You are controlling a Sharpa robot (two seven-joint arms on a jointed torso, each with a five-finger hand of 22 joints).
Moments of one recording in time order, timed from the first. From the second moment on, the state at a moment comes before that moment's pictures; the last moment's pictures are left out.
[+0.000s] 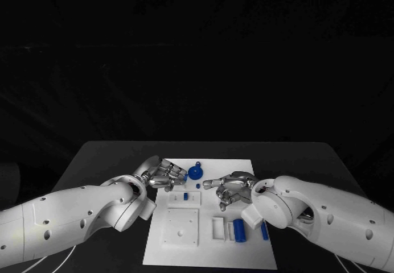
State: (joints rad) left arm 1.22 -0.86 -0.15 1.57 -0.56 -0.52 0.09; left_hand 1.39 -0.12 0.37 -0.15 0.39 1.20 0.10 0.06 0.07 1.29 0.05 0.06 0.06 1.38 -0.05 1.01 0.40 0.09 1.17 -0.06 0.46 1.31; right arm 1.04 -0.70 0.14 1.56 -0.42 -0.30 -0.36; right_hand 1.13 0.03 0.03 -0.10 0.34 1.04 0.10 0.06 0.06 1.17 -0.01 0.90 0.81 1.46 -0.08 0.77 0.91 0.08 1.47 -0.09 0.31 0.93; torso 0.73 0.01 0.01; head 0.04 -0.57
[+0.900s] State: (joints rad) left arm 1.22 -0.86 -0.15 1.62 -0.56 -0.51 0.11; left_hand 1.38 -0.11 0.38 -0.17 0.39 1.20 0.10 0.06 0.06 1.29 0.05 0.06 0.06 1.38 -0.05 1.01 0.40 0.11 1.16 -0.06 0.48 1.31; right arm 1.04 -0.62 0.13 1.50 -0.22 -0.33 -0.36; right_hand 1.08 0.05 -0.24 0.09 0.24 1.00 0.11 0.06 0.06 1.18 0.00 0.90 0.85 1.45 -0.07 0.80 0.91 0.08 1.47 -0.09 0.30 1.02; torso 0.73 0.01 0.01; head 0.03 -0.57
